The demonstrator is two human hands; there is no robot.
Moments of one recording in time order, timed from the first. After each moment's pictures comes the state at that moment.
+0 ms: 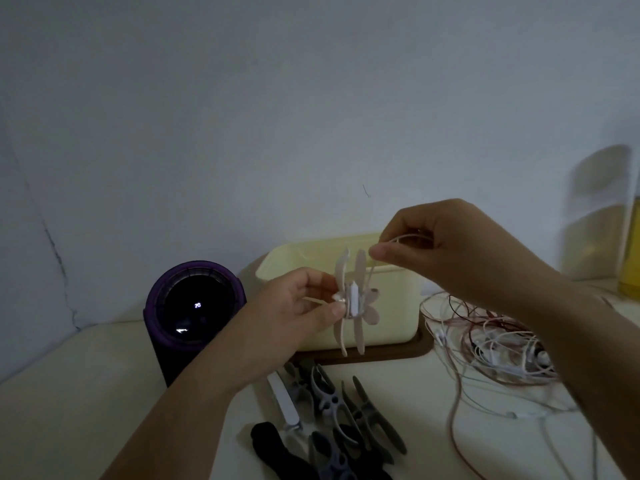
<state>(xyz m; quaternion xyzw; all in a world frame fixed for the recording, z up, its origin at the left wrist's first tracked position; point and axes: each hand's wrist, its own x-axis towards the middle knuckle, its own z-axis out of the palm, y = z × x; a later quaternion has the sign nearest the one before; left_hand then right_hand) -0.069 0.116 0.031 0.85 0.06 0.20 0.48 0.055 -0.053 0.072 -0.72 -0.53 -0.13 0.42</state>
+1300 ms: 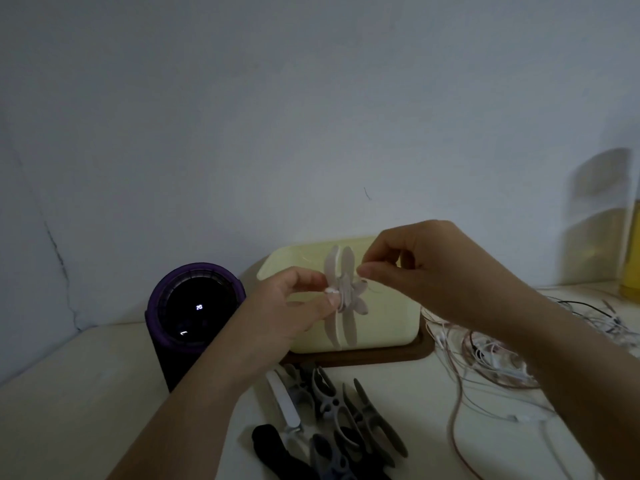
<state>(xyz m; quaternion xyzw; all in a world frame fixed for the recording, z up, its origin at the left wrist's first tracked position) -0.068 0.122 0.029 0.84 0.14 0.24 0.47 0.046 -0.042 0.065 -0.72 -0.56 -0.14 0.39</state>
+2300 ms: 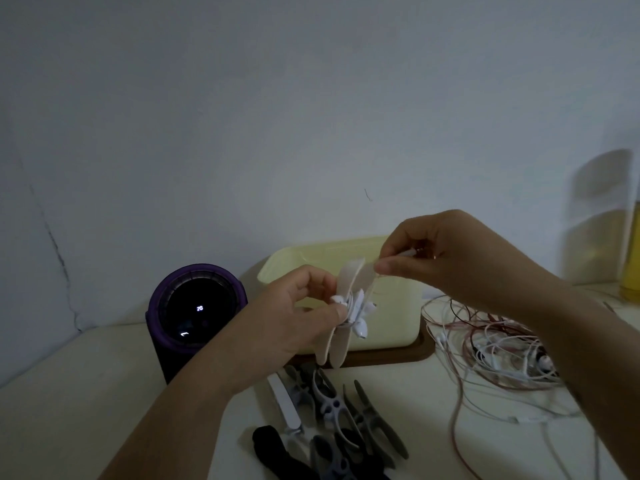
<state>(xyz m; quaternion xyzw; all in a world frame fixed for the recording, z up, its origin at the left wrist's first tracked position) -0.073 0.117 0.036 0.86 0.04 0.17 0.48 0.062 -0.052 0.068 -0.71 -0.55 -0.10 0.43</state>
